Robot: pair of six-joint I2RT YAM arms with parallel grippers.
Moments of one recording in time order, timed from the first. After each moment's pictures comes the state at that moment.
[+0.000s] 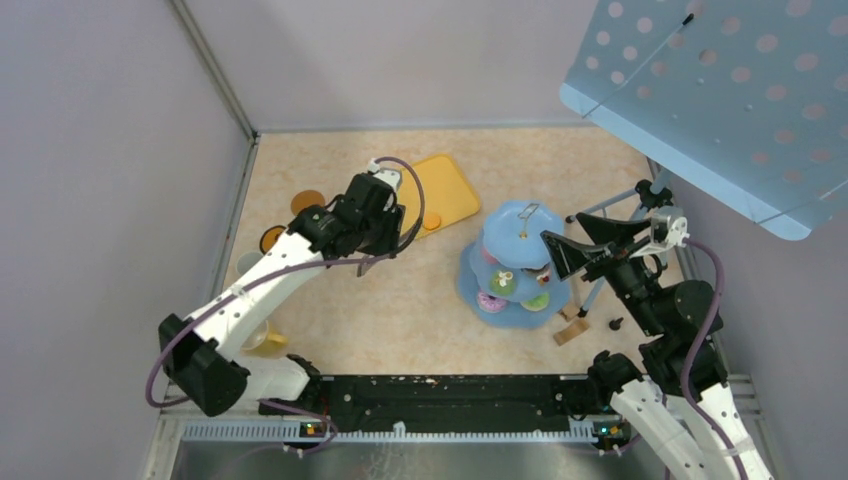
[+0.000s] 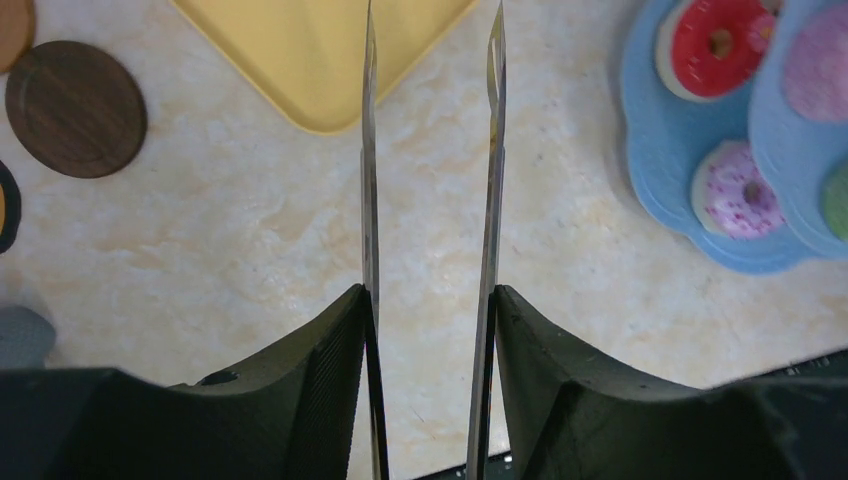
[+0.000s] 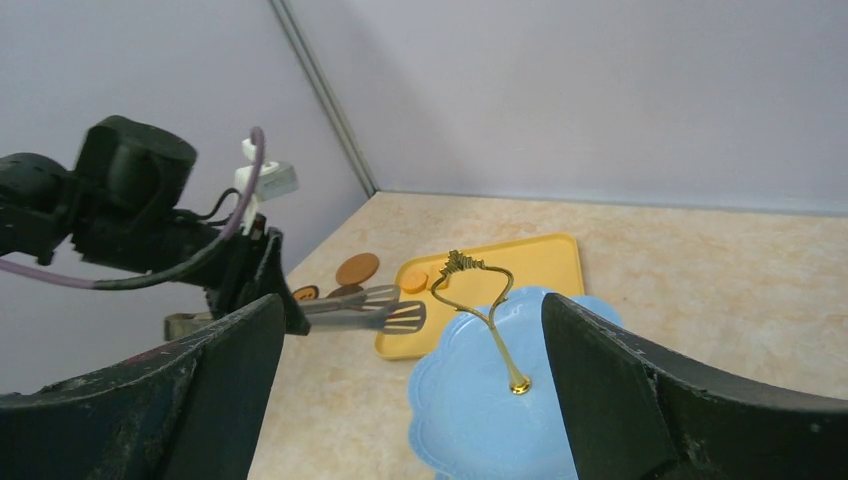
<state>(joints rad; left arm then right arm) -0.68 1.24 1.24 -0.87 -0.15 -0.31 0.43 0.33 0.67 -0.07 -0.12 0.39</state>
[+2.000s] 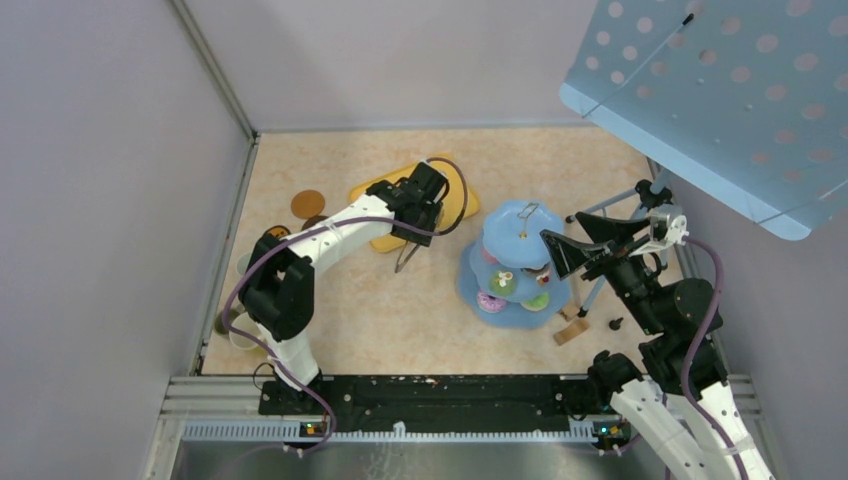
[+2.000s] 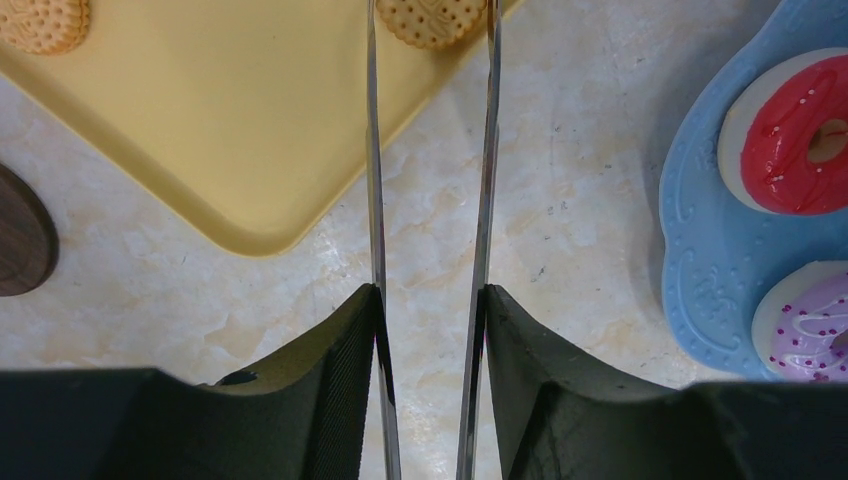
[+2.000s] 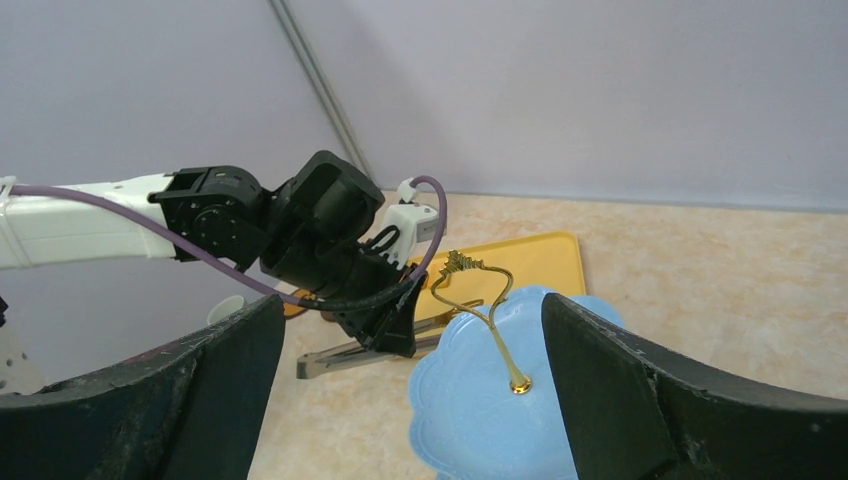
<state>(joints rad) -0.67 1.78 1.45 -0.74 -0.20 -0.29 0.43 0.34 0.67 -0.07 -0.12 0.39</state>
